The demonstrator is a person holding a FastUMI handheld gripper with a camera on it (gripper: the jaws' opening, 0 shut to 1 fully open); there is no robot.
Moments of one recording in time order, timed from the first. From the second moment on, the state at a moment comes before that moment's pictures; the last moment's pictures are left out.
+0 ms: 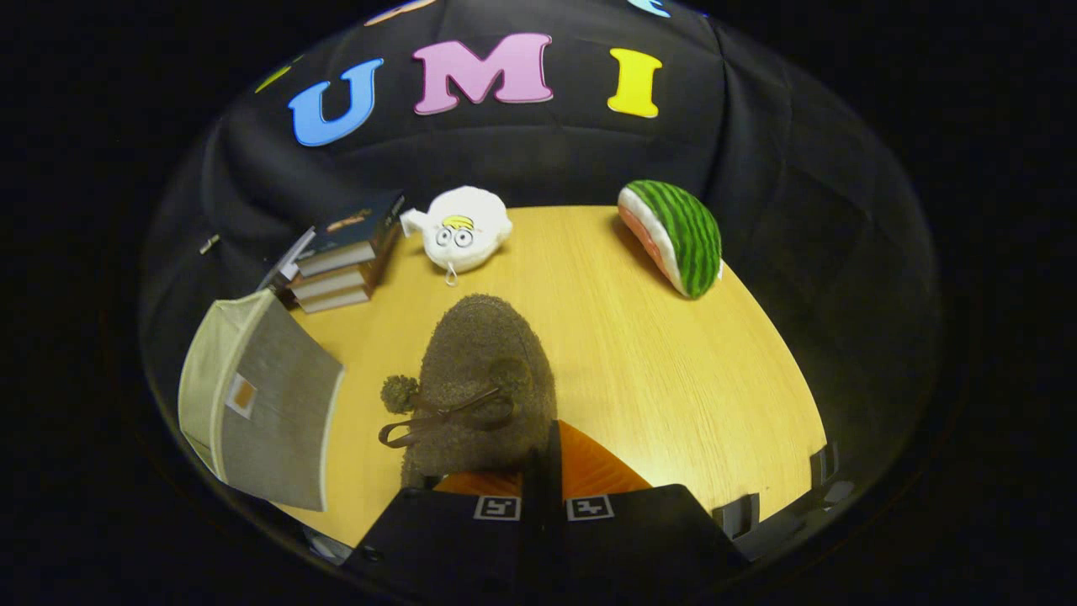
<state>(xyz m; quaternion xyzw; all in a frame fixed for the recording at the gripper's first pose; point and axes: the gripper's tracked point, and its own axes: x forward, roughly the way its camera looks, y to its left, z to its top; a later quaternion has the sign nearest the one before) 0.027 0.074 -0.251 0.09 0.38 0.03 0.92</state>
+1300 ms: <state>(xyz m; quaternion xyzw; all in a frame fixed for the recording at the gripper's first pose) 0.025 0.345 -0.203 0.12 0.51 0.10 0.85</state>
